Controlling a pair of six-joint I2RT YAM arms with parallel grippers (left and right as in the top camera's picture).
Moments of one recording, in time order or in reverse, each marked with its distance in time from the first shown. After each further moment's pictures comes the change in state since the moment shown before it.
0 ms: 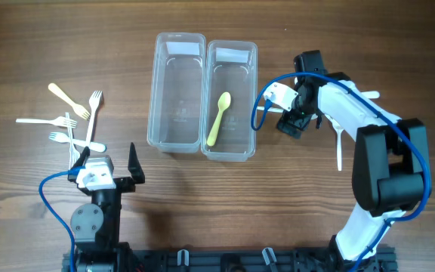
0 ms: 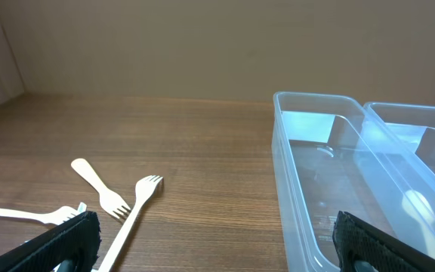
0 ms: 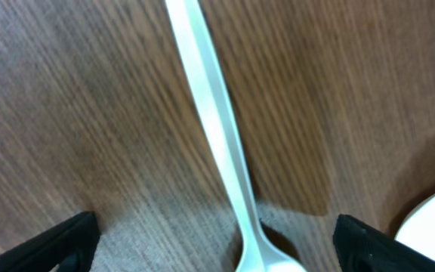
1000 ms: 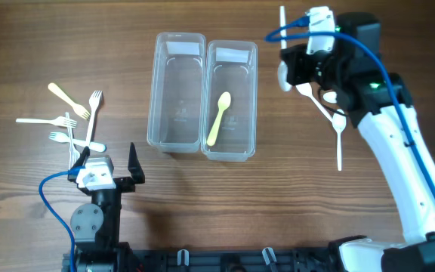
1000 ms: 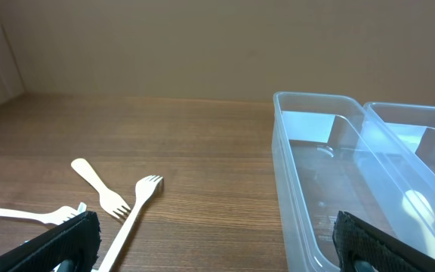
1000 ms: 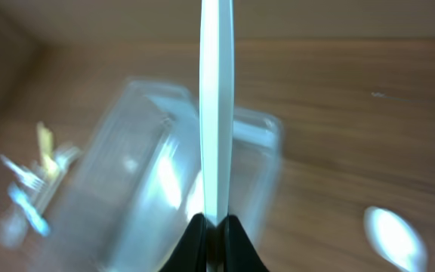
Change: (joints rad) left arm 0.000 0.000 0.000 0.000 0.000 0.000; right arm 0.048 -0.463 0.128 0.122 -0.273 1.157
